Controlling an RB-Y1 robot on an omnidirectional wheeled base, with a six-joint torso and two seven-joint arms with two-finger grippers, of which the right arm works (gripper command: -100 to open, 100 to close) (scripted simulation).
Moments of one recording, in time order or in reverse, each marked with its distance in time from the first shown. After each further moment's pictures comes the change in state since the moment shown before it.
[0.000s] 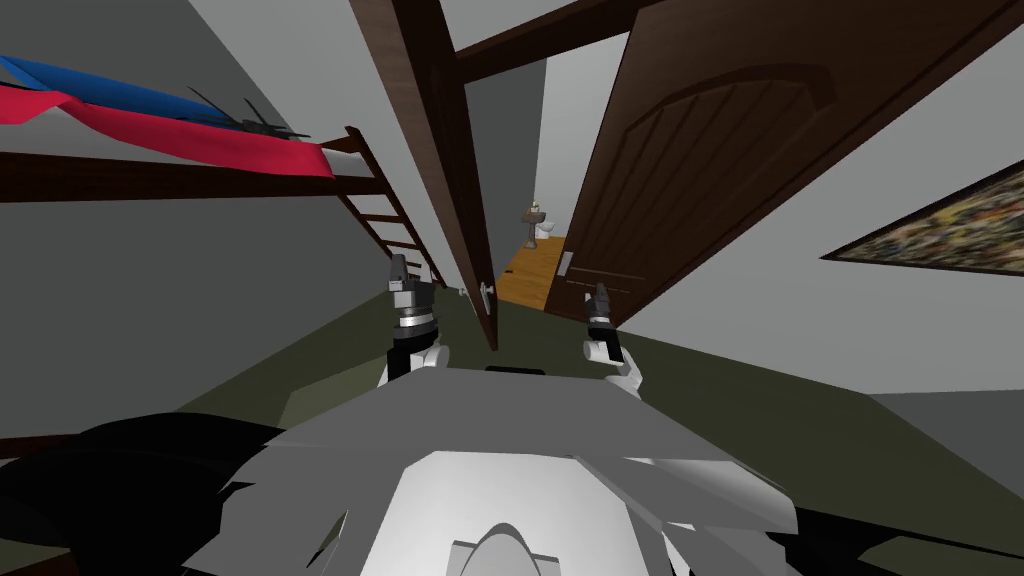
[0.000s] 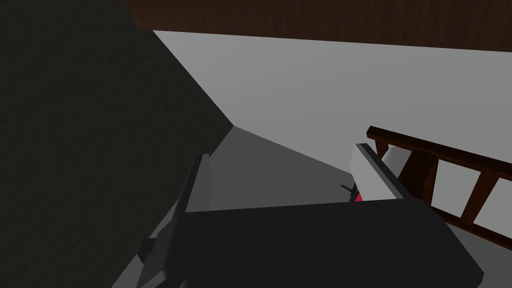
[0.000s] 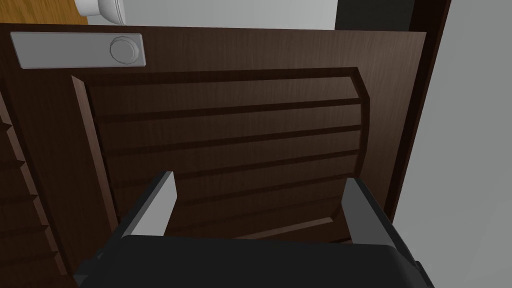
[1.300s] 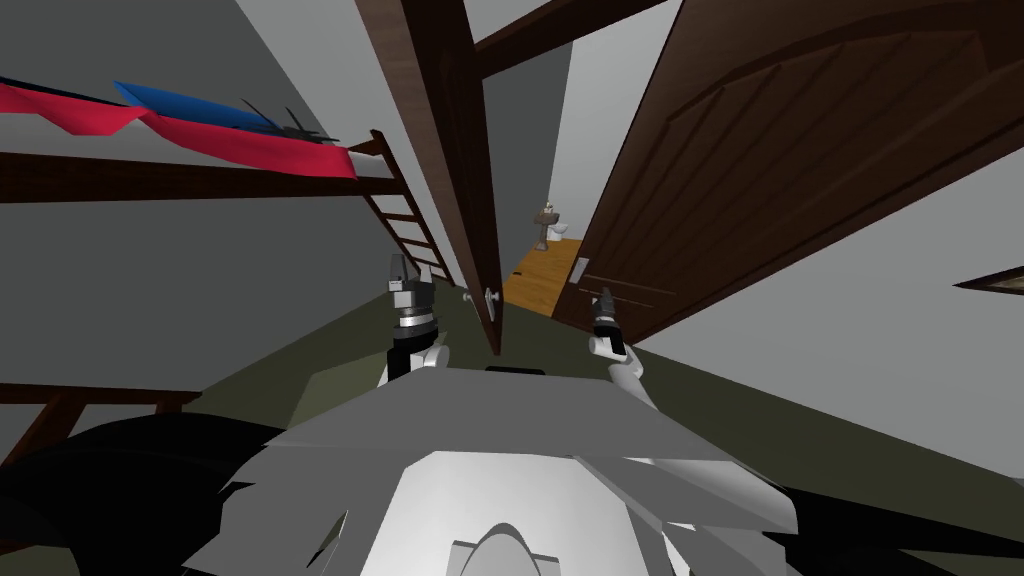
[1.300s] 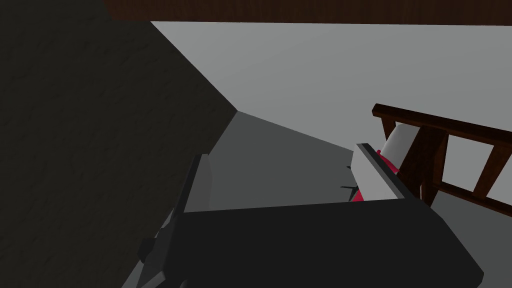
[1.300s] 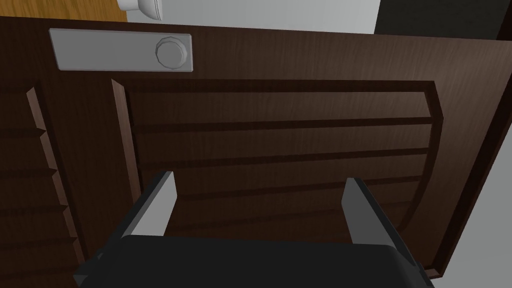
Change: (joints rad) arm -0.163 -0.073 -0.076 0.350 -0.051 -0.043 0.015
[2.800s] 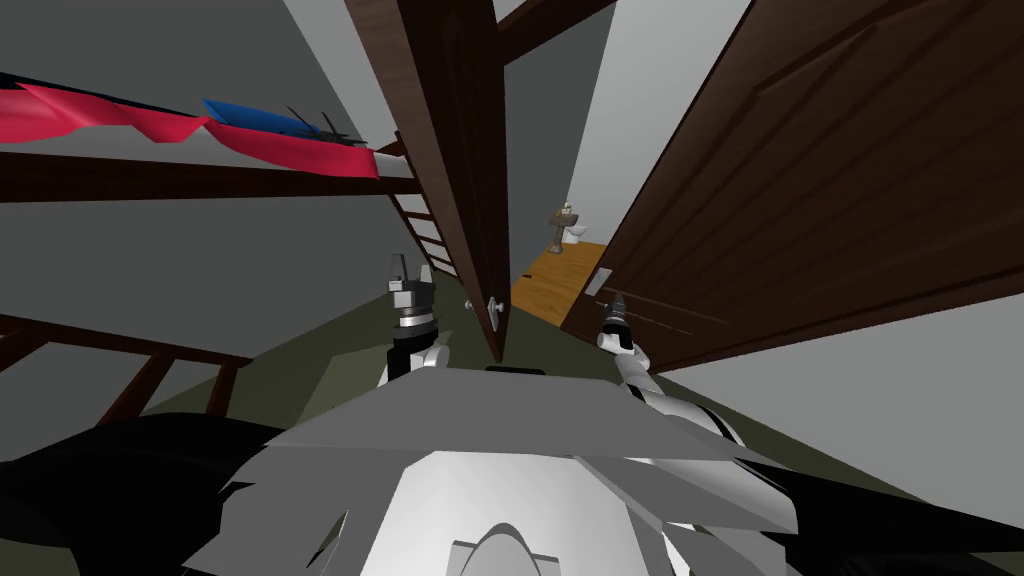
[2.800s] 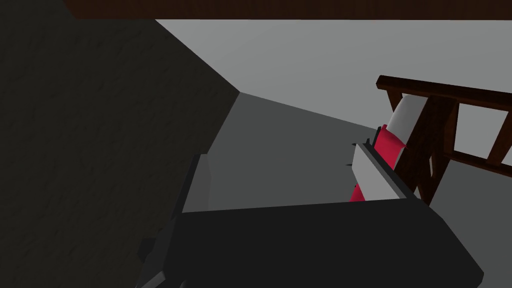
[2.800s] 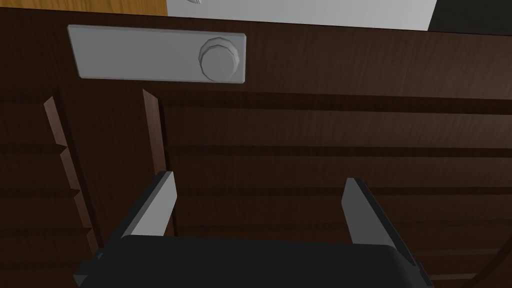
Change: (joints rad) arm -0.206 -0.096 -0.098 0.438 -0.066 -0.048 0.020
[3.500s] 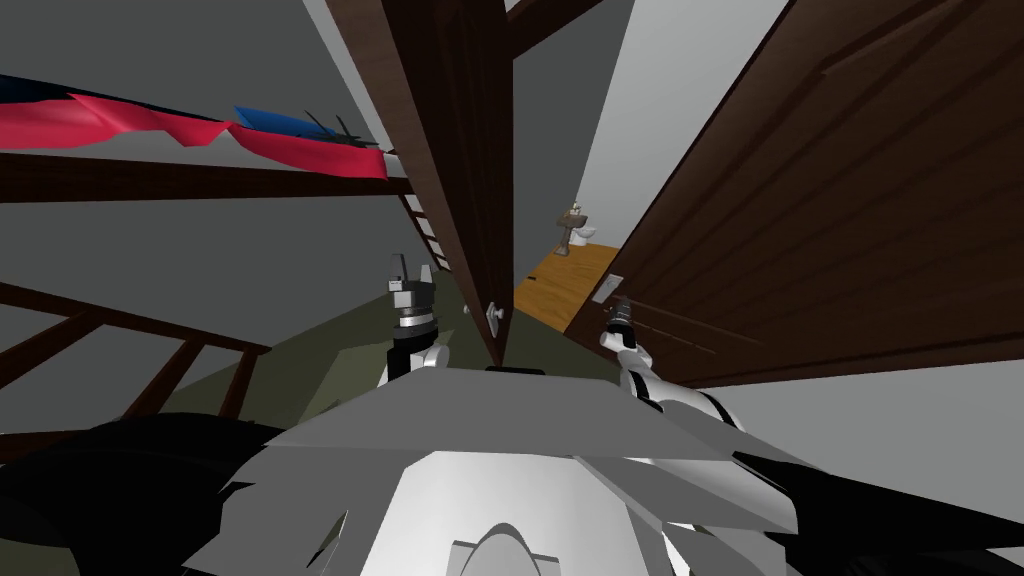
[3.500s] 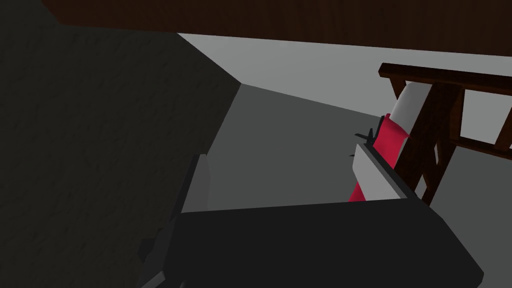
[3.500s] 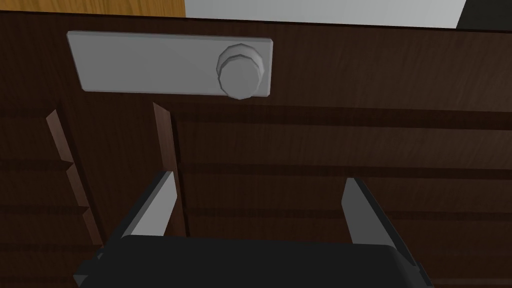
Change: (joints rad) arm -0.094 -0.040 -0.045 0.206 -0.030 -0.026 0.010
